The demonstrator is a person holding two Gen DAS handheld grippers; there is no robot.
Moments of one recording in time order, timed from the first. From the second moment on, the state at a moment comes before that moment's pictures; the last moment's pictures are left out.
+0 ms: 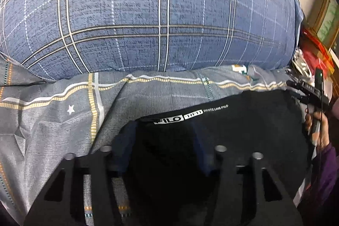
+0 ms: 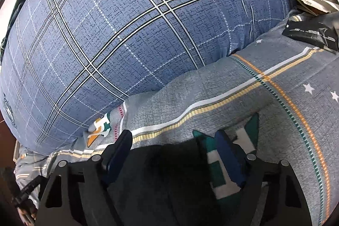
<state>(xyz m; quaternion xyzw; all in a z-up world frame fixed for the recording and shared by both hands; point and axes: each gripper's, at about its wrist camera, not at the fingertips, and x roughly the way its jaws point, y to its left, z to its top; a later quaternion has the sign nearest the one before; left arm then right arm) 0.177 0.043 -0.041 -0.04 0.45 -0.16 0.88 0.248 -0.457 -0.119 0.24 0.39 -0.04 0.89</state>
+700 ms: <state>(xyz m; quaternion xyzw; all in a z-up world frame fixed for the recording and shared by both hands) 0.150 0.068 0.000 -0.12 0.40 -0.24 0.88 0.209 -0.435 -0.054 0.25 0.33 0.00 0.91</state>
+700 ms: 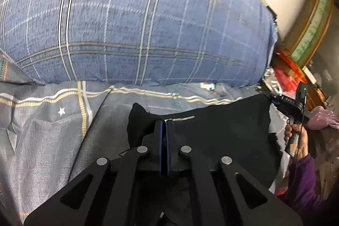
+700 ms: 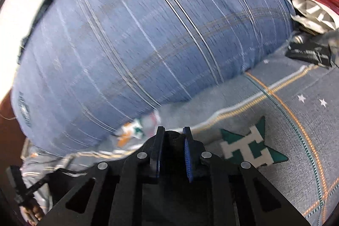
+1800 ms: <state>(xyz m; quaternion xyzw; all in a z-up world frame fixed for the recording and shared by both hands) -0.003 0.098 0.024 -0.13 0.31 -0.29 0.89 0.059 -0.506 -0.056 0.37 0.21 0.01 0.90</state>
